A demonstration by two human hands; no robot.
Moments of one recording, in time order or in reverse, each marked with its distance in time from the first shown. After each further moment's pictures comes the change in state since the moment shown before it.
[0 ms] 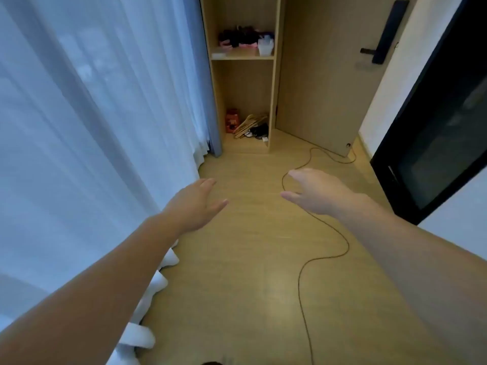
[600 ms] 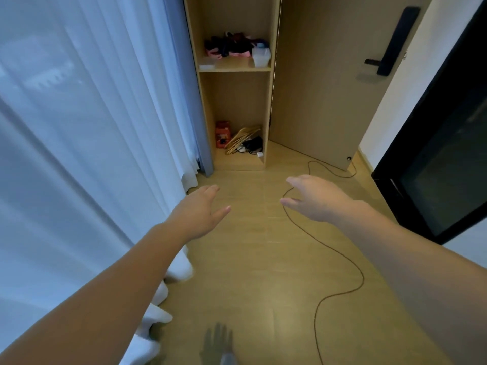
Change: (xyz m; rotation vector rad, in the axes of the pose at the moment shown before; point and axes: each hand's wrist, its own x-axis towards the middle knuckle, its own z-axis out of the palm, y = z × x) left_hand 0.255 -0.085 -0.040 -0.018 -0.040 0.064; right_hand 0.248 -0.012 -0.036 -0.029 -0.005 0.076
